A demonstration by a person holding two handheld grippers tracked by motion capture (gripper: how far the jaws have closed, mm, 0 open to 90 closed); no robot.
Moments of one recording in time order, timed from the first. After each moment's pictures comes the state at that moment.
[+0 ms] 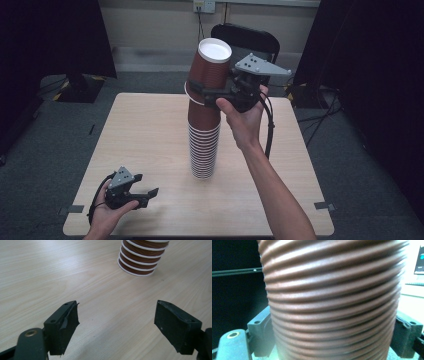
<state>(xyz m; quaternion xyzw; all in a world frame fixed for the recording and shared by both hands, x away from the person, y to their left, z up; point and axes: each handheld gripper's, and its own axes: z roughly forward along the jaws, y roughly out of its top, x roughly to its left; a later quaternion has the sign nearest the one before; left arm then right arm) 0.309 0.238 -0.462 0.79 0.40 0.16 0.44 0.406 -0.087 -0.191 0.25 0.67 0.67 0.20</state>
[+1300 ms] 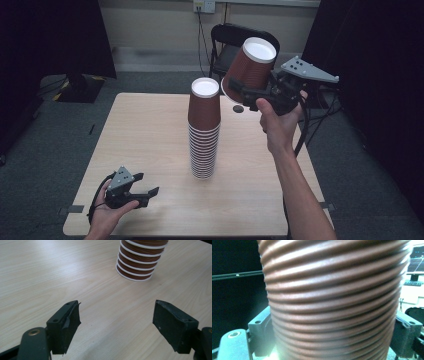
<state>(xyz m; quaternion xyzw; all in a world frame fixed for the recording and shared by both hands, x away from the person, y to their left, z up) 0.308 0.237 -0.460 0.78 0.39 0.18 0.45 0.394 -0.159 -0.187 0.29 0.65 0.66 0.23</state>
